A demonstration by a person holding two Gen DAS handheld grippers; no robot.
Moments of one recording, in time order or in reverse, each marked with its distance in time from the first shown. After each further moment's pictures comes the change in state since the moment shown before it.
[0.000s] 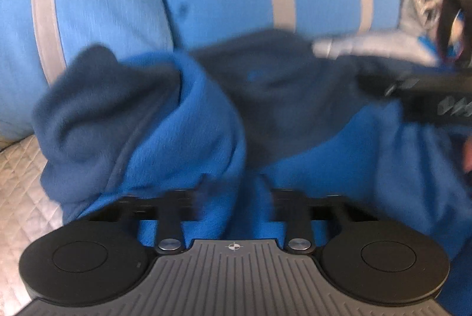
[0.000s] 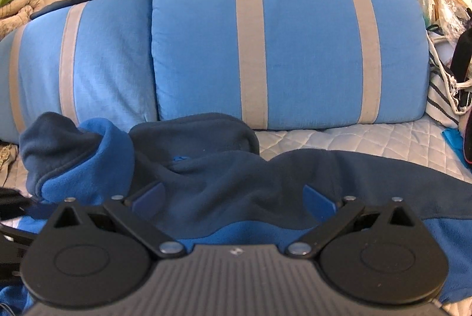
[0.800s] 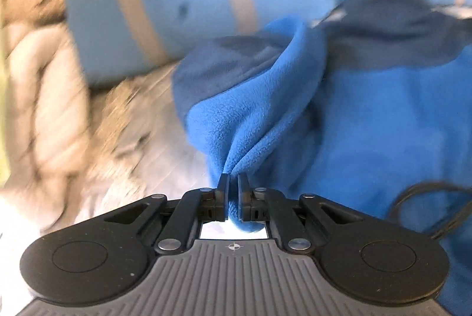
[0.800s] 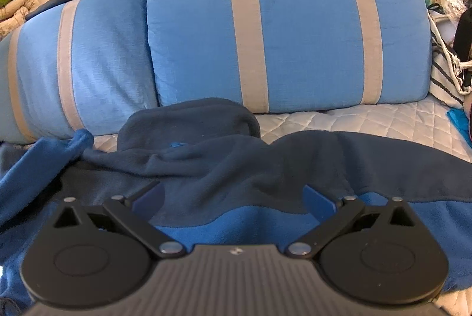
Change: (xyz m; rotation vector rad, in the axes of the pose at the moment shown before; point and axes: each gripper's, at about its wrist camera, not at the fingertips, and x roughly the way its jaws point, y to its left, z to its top) left arm -0.109 0.106 -0.117 -0.132 0.105 0.407; right arm 0.005 -0.006 -0.002 0.047 0.062 0.027
